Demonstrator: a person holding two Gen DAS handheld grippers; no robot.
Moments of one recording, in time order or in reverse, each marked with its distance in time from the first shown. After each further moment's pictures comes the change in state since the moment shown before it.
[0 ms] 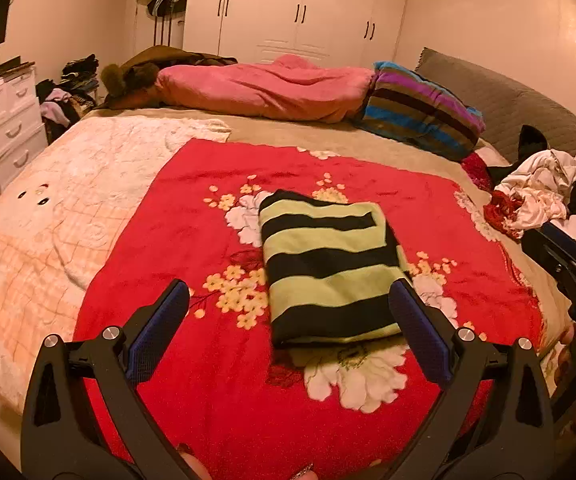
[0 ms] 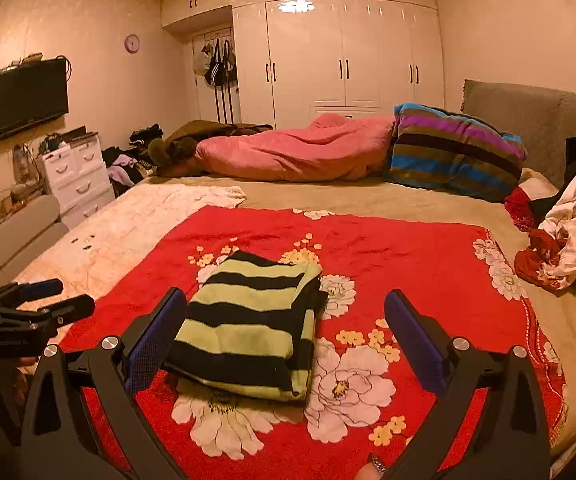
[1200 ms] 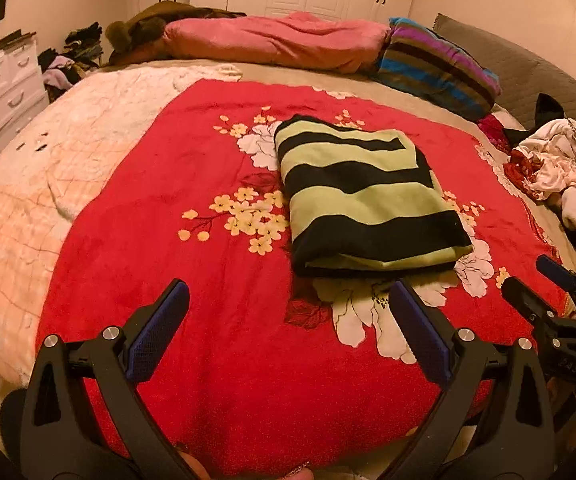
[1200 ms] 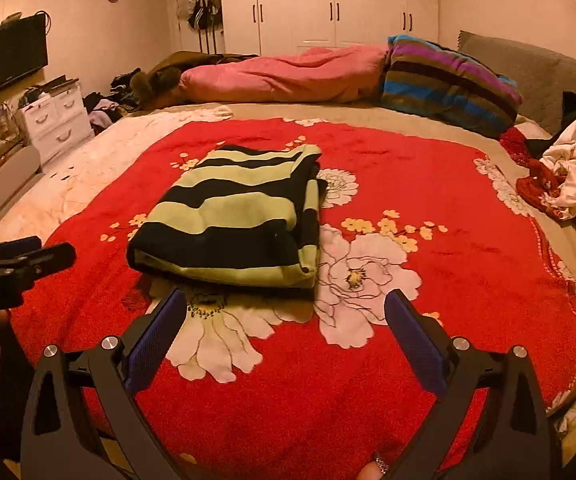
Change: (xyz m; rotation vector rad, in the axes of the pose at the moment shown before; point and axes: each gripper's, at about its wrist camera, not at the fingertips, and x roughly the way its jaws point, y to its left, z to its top) left arm 0.044 0.017 -0.065 -0.014 0.134 0.016; right arm 0.046 0.014 -0.104 0.022 0.211 -0.042
